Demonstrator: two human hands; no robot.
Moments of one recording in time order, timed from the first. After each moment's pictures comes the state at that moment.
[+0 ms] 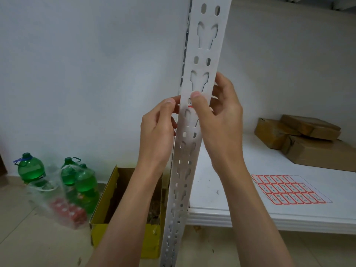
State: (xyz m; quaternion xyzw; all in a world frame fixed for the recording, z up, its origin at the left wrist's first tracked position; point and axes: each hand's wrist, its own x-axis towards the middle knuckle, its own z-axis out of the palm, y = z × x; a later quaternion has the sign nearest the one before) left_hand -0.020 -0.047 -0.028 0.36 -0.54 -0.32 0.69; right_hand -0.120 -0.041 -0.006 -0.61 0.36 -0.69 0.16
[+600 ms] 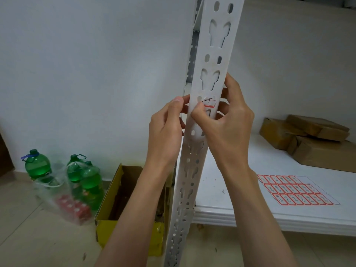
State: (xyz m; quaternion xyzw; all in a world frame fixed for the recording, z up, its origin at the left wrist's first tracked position) left_hand -0.017 -0.046 -0.029 0.37 -0.54 -0.34 0.68; right_hand -0.121 -0.057 -0.019 -0.65 0.38 -0.66 -0.01
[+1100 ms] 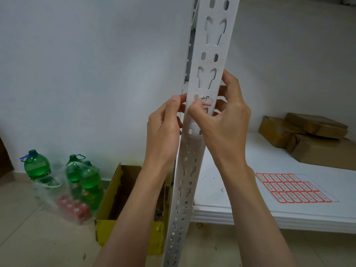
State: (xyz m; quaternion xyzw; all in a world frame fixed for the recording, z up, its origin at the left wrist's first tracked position) left_hand -0.021 -0.045 -0.030 0.37 -0.53 -0.33 0.68; right_hand -0.120 -0.057 -0.016 -0.64 0.39 -0.66 0.00
